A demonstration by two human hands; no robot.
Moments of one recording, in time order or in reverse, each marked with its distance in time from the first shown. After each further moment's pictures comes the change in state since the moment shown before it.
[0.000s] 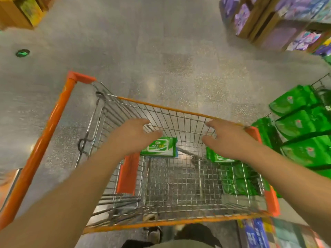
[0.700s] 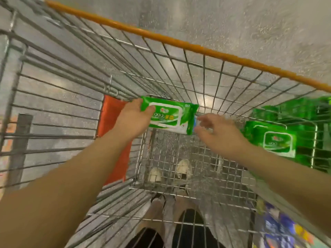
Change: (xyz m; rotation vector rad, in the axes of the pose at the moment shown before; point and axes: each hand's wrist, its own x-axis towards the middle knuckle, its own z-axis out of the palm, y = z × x) left_hand 0.202 -0.102 0.202 -0.292 0.023 -0.416; right_hand 0.204 0.057 0.236 0.346 -0.268 -0.066
